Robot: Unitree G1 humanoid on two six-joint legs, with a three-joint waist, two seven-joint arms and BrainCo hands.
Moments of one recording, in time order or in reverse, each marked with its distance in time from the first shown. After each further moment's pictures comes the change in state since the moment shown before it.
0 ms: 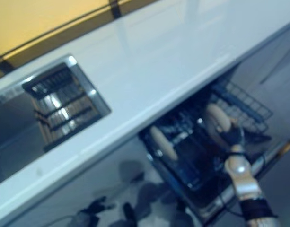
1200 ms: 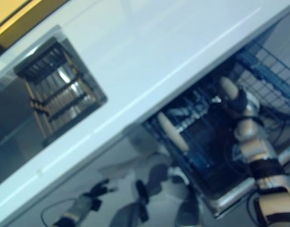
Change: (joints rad) left arm -0.075 0.038 -0.039 -0.071 -0.039 -0.017 -0.029; right arm -0.346 -0.191 0.146 0.186 -0.242 0.132 0.086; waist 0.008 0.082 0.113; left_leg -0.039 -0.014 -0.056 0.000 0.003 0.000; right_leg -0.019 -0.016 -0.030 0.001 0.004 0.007
